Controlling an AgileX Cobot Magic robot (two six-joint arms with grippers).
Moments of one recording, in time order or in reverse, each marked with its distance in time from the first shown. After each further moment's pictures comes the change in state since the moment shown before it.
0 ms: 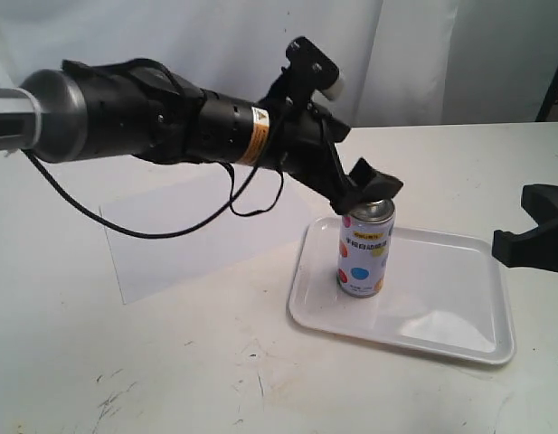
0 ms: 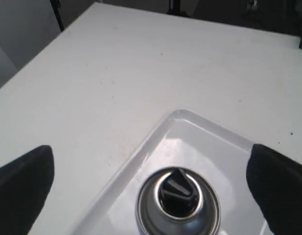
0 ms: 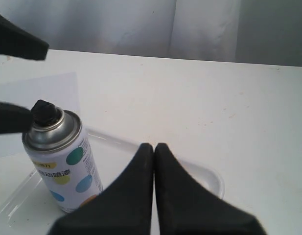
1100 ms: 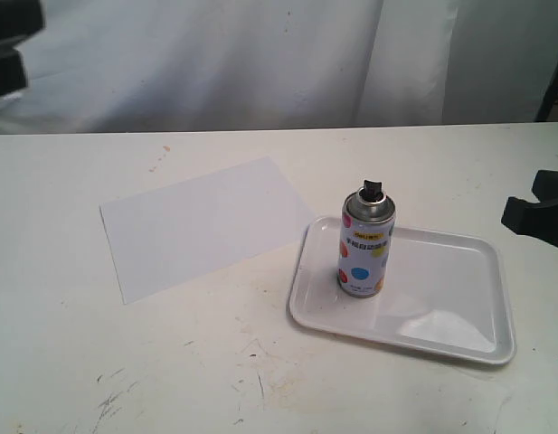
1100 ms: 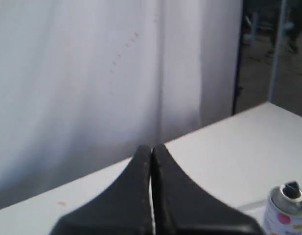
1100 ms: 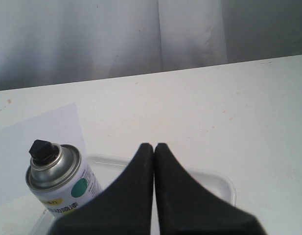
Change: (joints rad) left arm 0.334 -0.993 0.624 -0.033 0.303 -0.200; right arm 0.000 0.000 0.000 -0.035 -0.067 0.218
